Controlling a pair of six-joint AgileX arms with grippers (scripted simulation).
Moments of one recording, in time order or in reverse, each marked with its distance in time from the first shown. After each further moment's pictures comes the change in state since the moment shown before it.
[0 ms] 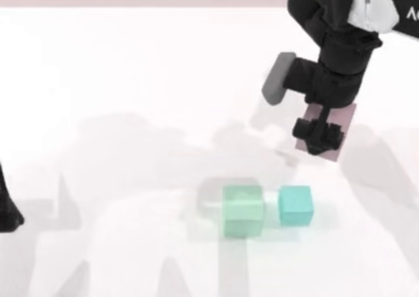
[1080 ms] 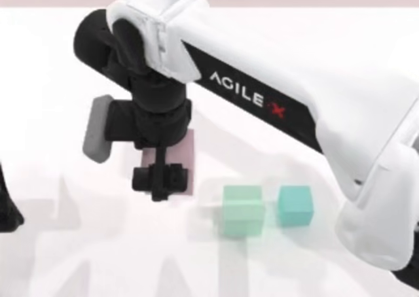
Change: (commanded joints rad) left arm 0.000 0.000 0.000 0.000 0.000 0.000; right arm 0.467 0.413 0.797 -0.378 0.004 0.082
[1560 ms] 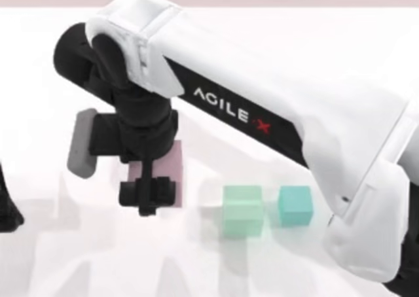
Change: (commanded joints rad) left arm 0.000 0.000 0.000 0.000 0.000 0.000; right arm 0.040 0.029 0.056 -0.029 -0.001 0.010
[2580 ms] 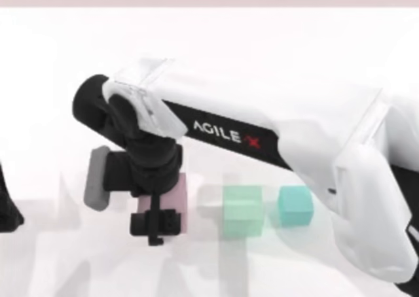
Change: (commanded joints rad) left arm 0.000 0.000 0.000 0.000 0.000 0.000; right arm 0.004 -0.061 -0.397 0.331 0.000 -0.002
